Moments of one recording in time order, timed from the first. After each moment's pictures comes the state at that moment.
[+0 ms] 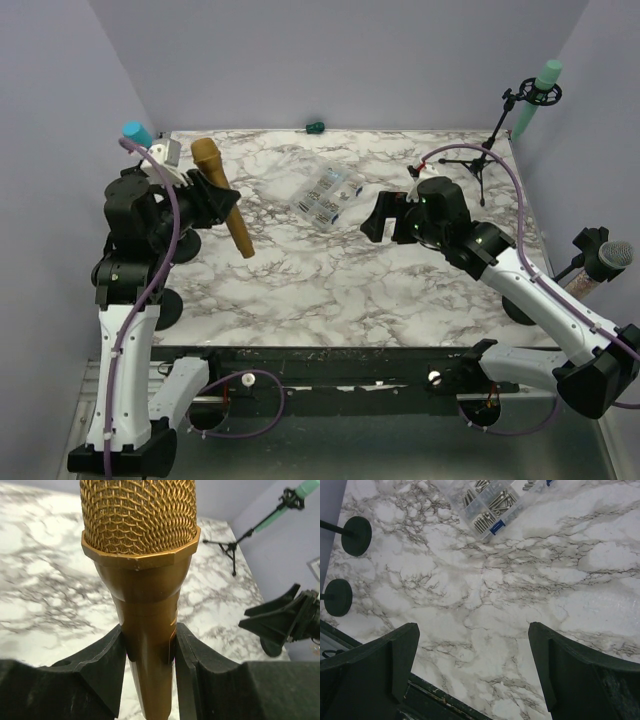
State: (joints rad) left arm 0.00 0.83 1.25 -0.60 0.42 -0.41; right arm 0.63 1.15 1.09 -0.49 0.04 0.50
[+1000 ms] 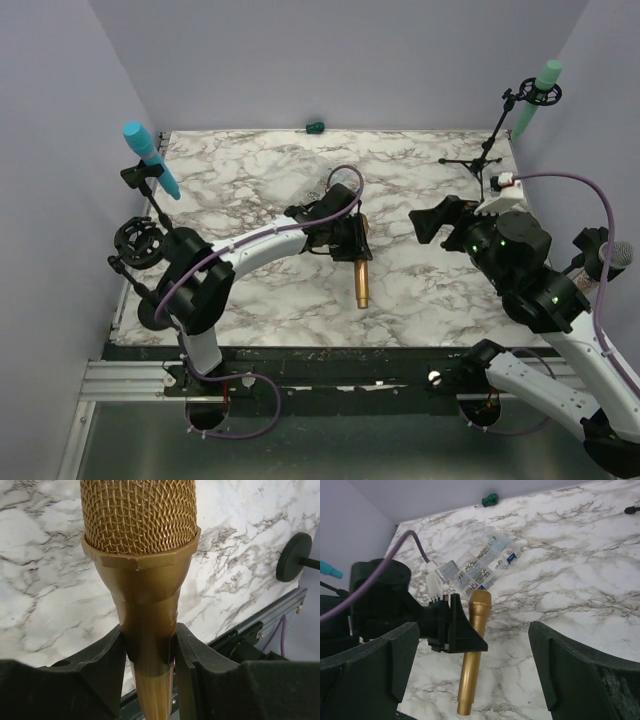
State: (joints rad) left arm -0.77 1.73 1.27 -0.41 0.23 -0.87; right arm 0.63 0.76 1.03 -0.50 0.29 0.48
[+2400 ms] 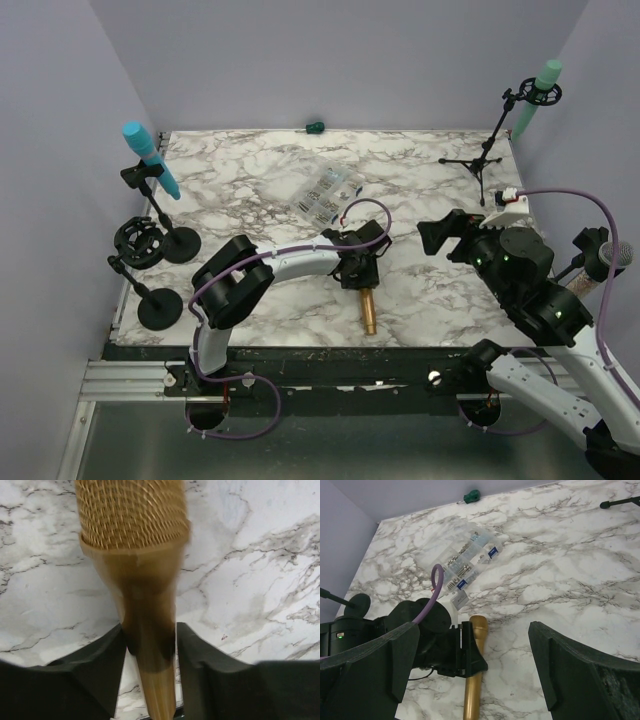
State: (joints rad) left arm -0.98 1.95 1.32 -0.49 -0.06 -1.02; right arm 0.63 0.64 0.94 -0.52 0.35 0.44
